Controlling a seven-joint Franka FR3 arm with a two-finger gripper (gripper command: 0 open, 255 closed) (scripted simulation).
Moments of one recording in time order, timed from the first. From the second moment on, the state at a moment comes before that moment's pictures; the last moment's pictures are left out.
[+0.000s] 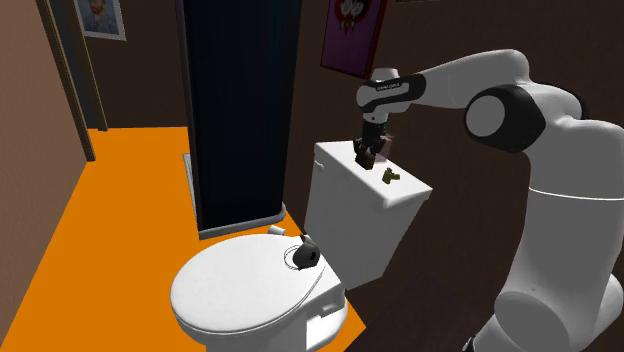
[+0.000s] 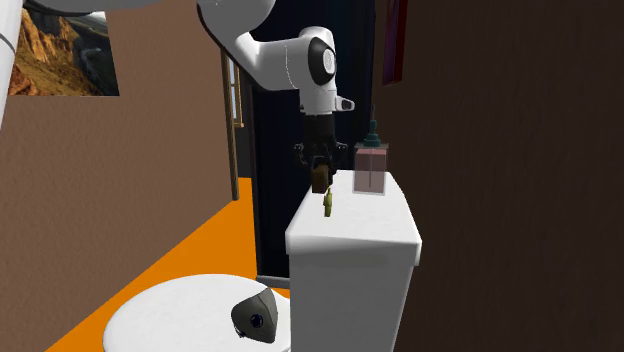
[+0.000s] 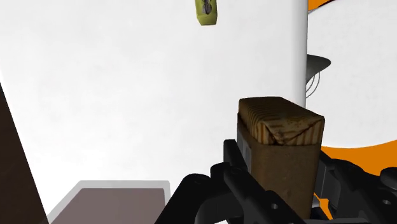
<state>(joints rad) -0.29 0.38 -0.14 -1.53 0.01 1.91 -0.10</state>
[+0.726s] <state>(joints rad) -0.29 0.37 -0.14 -1.42 0.01 1.78 -0.10</state>
